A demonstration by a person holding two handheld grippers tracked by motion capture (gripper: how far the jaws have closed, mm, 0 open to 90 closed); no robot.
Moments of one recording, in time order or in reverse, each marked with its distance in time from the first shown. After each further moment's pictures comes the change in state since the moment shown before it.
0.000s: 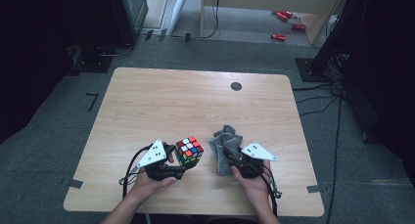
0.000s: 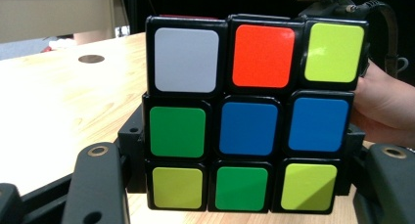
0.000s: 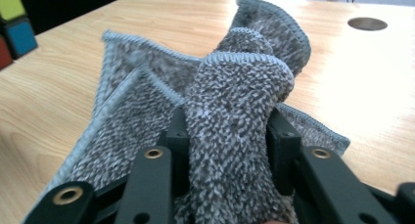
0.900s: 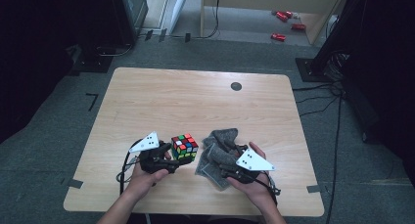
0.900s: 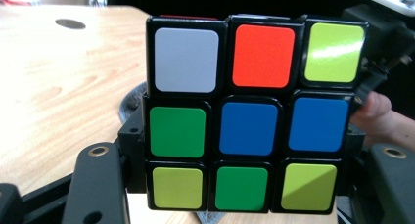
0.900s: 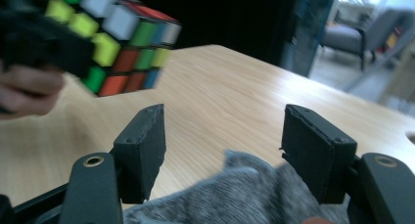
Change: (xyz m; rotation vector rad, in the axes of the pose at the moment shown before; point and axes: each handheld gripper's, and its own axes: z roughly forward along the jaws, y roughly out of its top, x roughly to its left) left arm 0.026 0.006 -0.008 0.053 -0.112 -0.206; right arm 0.019 0.007 -0.010 -0.219 0.224 -0.287
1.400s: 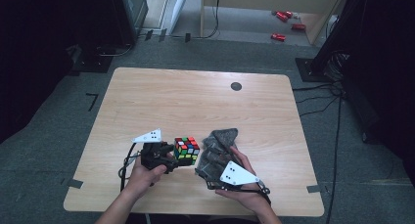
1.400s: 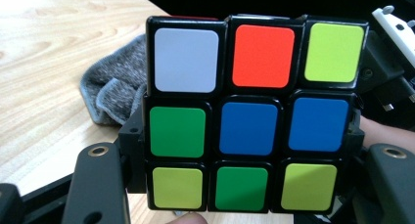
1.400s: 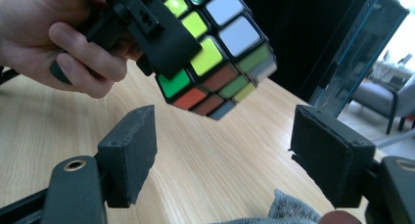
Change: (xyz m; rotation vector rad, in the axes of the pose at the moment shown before) left arm 0.012 0.005 0.006 0.102 -0.145 -0.099; right arm 0.033 -0.009 0.019 -0.082 0.138 -0.229
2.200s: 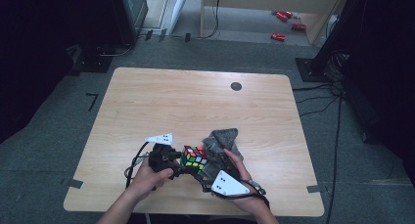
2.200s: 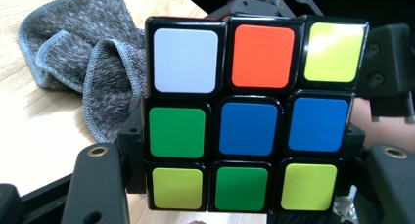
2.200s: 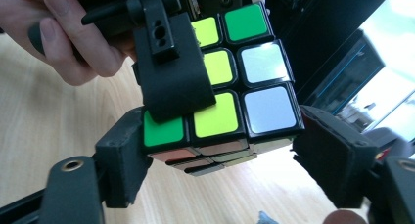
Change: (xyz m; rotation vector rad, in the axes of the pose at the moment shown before) left arm -0.004 -0.001 0.021 0.152 -0.073 -0.065; right arm 0.015 -0.003 0.010 -0.019 -0.035 -0.251
